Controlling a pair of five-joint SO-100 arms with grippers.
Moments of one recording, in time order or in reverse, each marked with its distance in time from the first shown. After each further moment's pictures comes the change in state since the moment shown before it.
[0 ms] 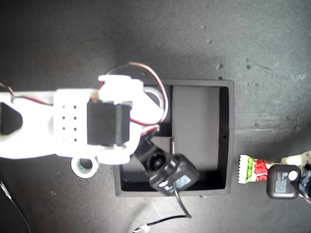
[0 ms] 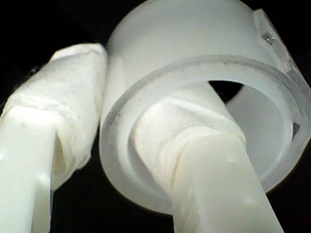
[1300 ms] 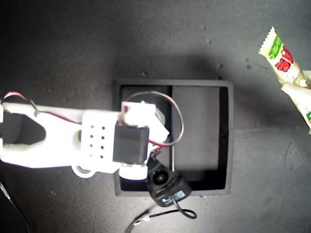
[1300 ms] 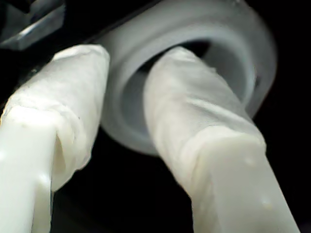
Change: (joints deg) arm 0 5.7 -11.5 -6.4 0.0 3.3; arm 1 35.2 27.9 13.7 -14.3 0.2
